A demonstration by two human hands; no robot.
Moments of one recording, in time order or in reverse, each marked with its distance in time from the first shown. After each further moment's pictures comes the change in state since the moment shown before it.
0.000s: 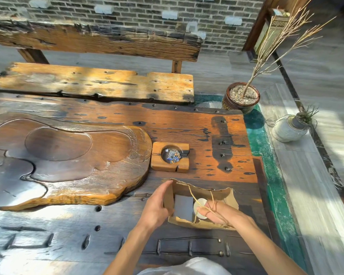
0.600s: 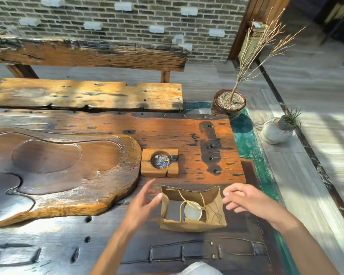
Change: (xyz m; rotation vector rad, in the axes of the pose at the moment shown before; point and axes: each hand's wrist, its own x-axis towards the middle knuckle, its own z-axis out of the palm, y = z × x) left_hand -0.019 0.036 -0.017 -0.069 0.062 0.036; right_hand -0.108 0.047 -0.072 0.565 0.206 -0.120
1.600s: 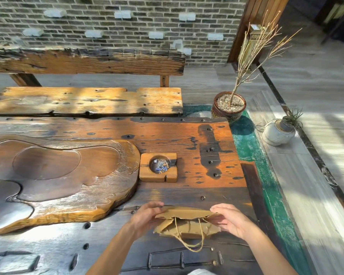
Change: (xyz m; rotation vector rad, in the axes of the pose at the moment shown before) left_hand 0.043 -0.048 0.027 -0.486 -0.197 -0.482; right_hand 0.098 0.094 0.059 0.704 0.027 0.356
